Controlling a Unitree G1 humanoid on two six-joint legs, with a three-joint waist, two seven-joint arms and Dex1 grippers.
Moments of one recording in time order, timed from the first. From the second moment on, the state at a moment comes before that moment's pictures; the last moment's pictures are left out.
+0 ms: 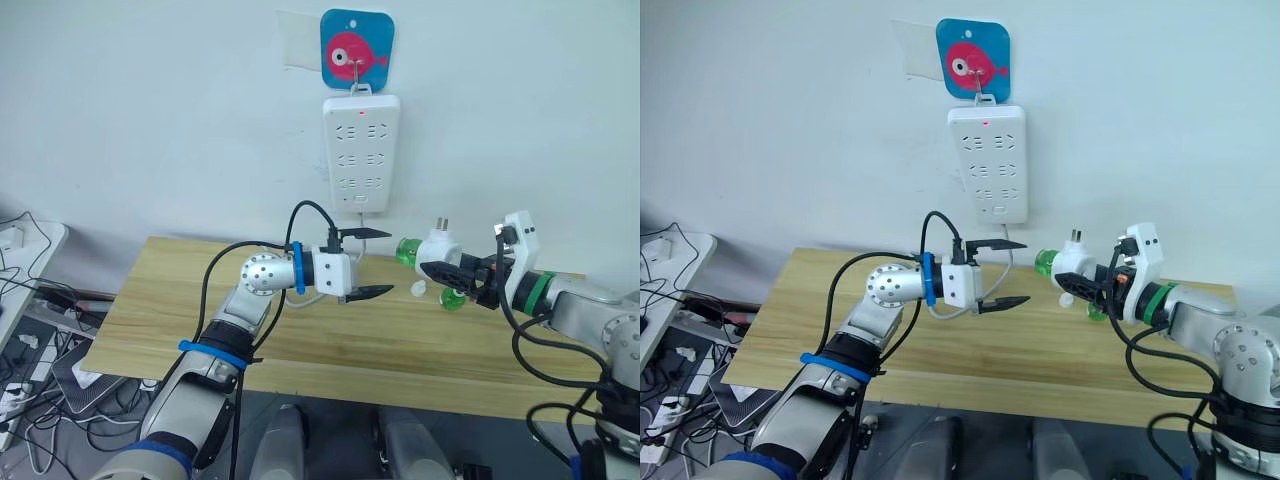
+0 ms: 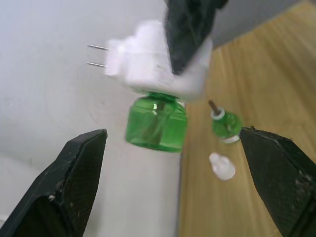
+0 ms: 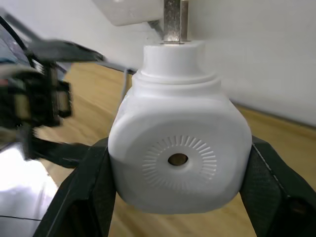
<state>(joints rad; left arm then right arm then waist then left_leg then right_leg) -0.69 0.28 -0.28 0.52 0.15 -0.73 -0.90 -0.39 -0.50 -0.41 -0.45 1.07 1.42 0.21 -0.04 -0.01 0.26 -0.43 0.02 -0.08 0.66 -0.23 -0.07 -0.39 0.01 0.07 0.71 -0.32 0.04</state>
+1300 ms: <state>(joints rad) -0.64 0.10 -0.30 0.48 -0.05 -0.44 -0.79 -0.09 -0.68 -0.21 -0.78 1.46 0.82 -0.39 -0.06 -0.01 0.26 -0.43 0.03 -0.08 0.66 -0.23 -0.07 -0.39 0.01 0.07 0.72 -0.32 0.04</state>
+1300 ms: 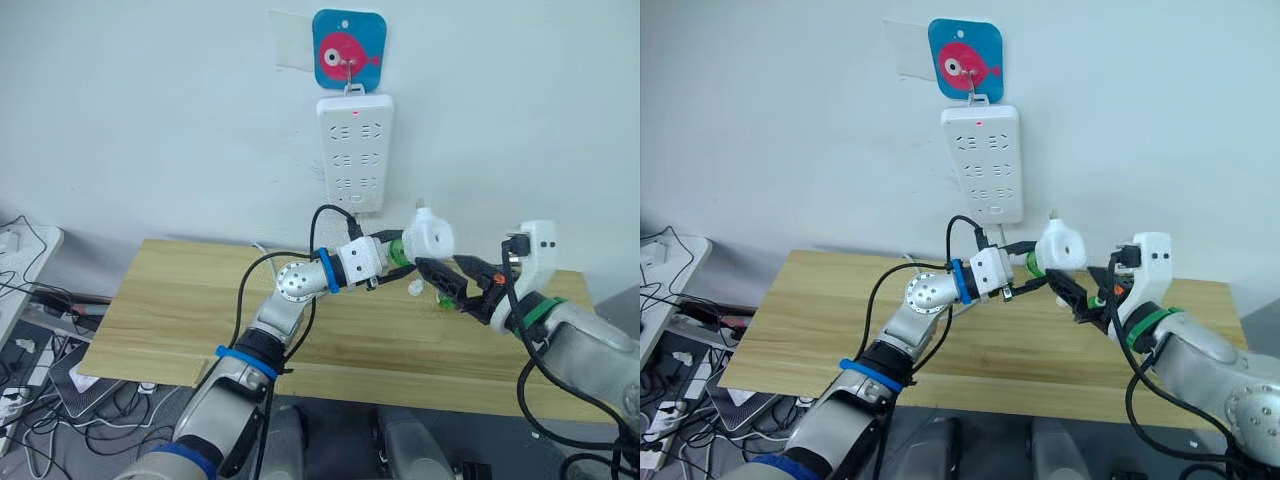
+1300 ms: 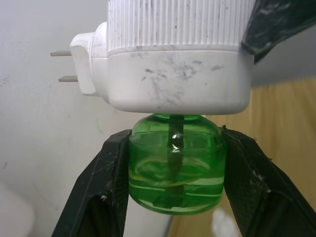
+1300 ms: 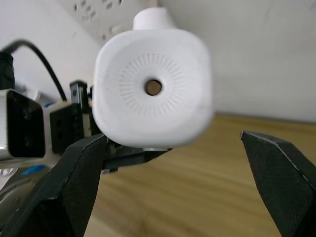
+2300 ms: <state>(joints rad) -0.50 0.00 -0.26 0.20 -0.25 -0.02 -0.80 -0.18 -0.40 -0.02 -0.80 0.92 0.72 -0.30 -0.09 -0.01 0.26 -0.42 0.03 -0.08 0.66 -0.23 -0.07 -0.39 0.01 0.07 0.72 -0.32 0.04</state>
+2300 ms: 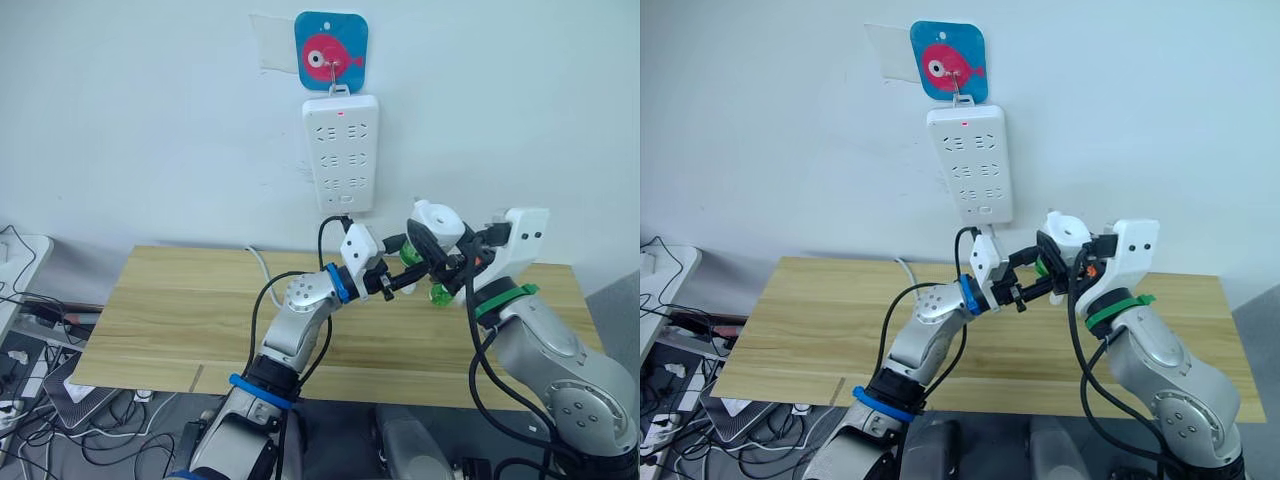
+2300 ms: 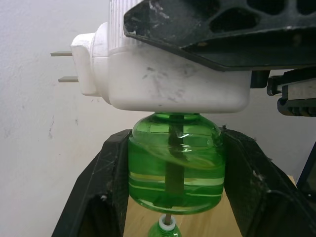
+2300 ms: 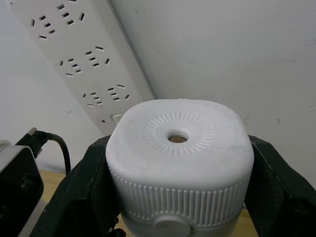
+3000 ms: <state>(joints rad) -0.48 0.31 -0.09 0.08 -0.35 0.04 -0.95 -0.18 -0.50 -0.08 -0.73 0.78 0.73 -0.02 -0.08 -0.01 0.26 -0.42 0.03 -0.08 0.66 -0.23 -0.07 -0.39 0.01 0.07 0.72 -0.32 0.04</state>
